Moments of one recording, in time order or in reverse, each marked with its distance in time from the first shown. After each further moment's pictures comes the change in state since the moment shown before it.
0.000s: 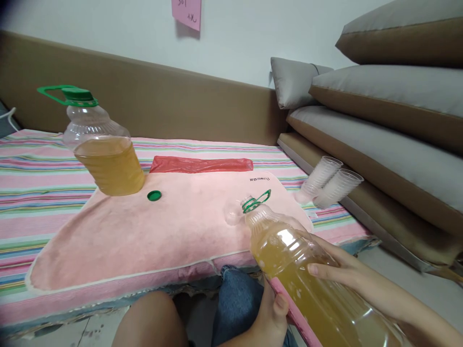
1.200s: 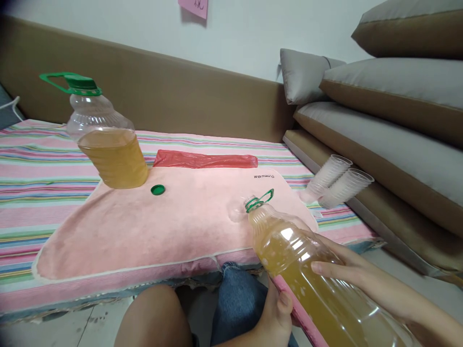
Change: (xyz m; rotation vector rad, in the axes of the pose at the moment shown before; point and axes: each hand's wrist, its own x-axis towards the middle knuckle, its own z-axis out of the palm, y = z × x) left_hand -0.001 -0.007 0.002 -0.070 0.099 0.040; right_hand 0.009 0.003 -0.008 -0.056 -0.076 0.077
